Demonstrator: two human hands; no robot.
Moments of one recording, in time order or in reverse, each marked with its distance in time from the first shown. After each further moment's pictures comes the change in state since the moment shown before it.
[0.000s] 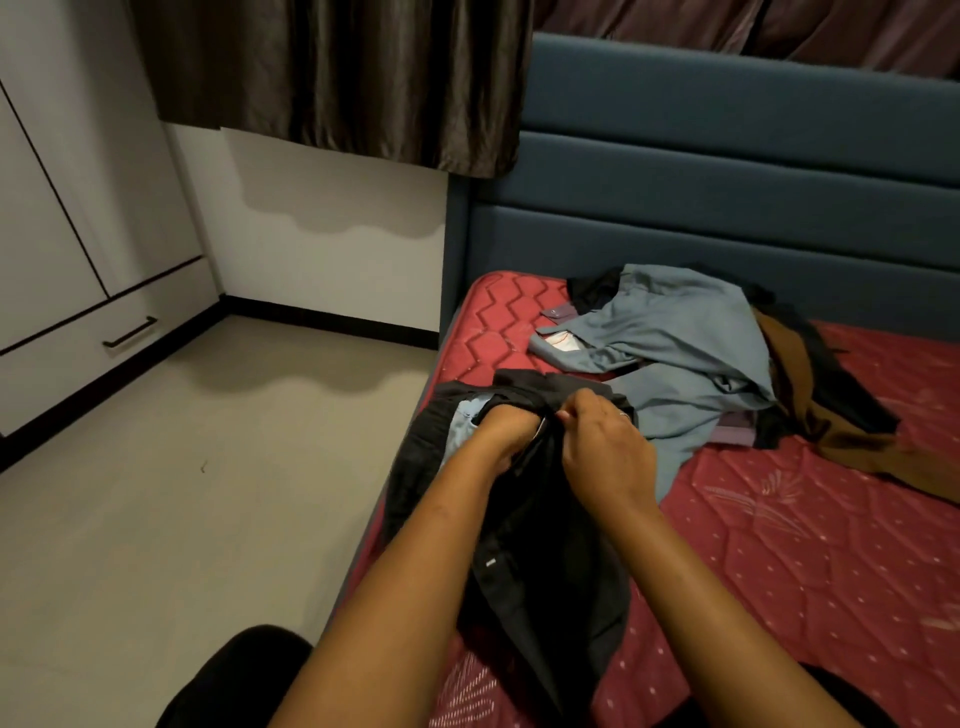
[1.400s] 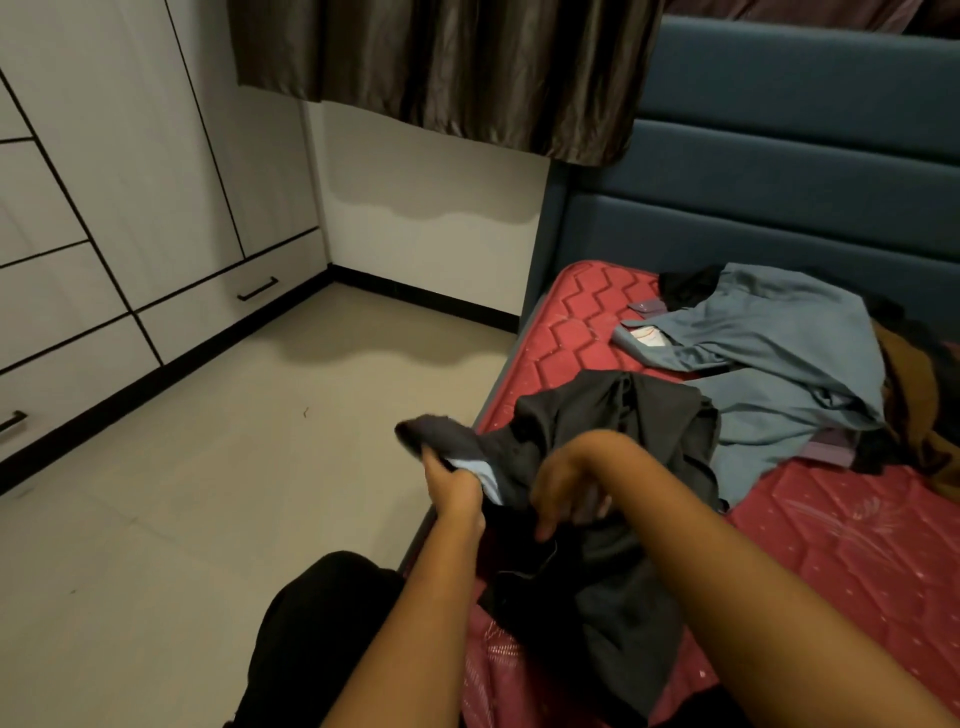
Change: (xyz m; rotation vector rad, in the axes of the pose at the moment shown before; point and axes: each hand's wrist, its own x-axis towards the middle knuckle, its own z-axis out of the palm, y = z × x) left_hand -0.028 -0.120 -0.048 -1.154 0.851 -0.198; right_hand 0.002 -0.083 0.024 -0.174 -1.696 -0.197
